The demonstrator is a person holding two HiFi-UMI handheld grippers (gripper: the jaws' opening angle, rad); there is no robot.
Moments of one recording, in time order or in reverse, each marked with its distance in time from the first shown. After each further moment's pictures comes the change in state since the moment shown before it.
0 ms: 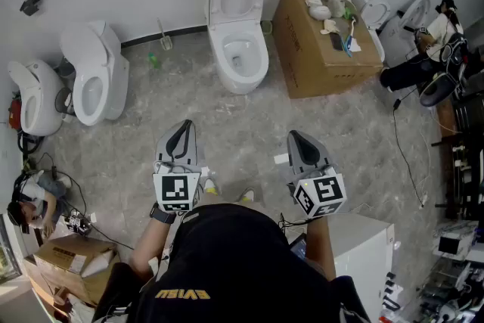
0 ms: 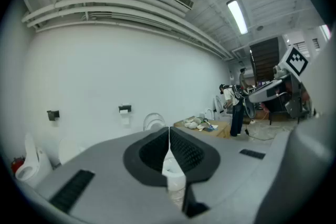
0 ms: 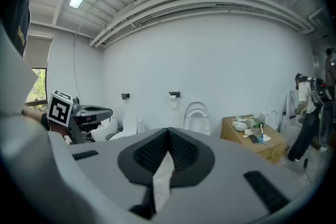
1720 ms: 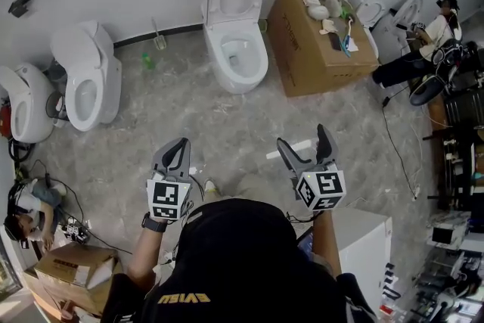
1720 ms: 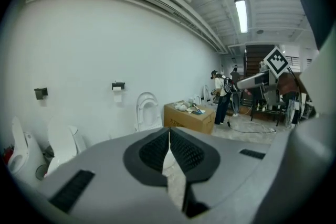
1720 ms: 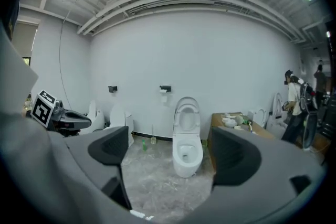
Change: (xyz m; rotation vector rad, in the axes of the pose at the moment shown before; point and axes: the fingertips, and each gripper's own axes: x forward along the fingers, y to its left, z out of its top) left arm -0.015 0.040 -0.087 -0.100 0.188 -0.155; right arm 0.040 0.002 -0.010 -0.026 0.081 -0.138
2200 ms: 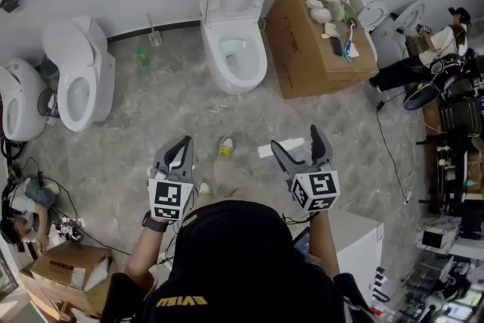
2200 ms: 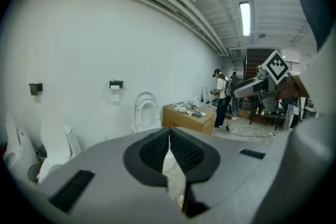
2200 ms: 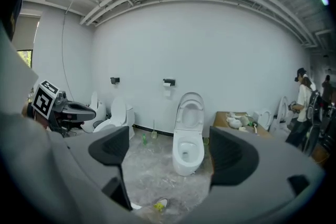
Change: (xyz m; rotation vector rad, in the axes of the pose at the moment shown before) left arm 0.047 0.017 0.015 -0.024 -0.009 -0.024; right arm 0.059 0.002 0.004 -0.064 0.075 0.041
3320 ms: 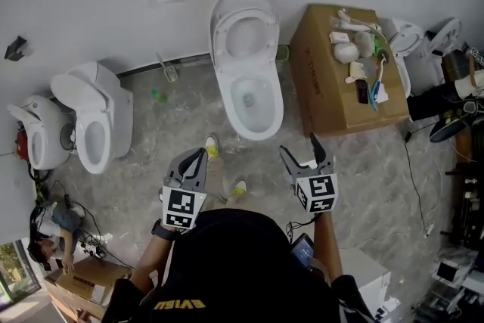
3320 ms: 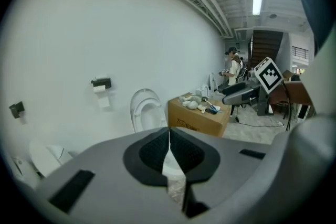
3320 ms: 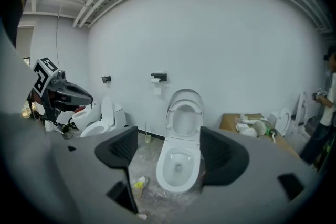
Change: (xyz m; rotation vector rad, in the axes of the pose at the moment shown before) left arm 0.278 0.061 0.103 0.080 0.168 0.016; right arm 0.261 -0.188 0.048 0.012 0.051 0.102
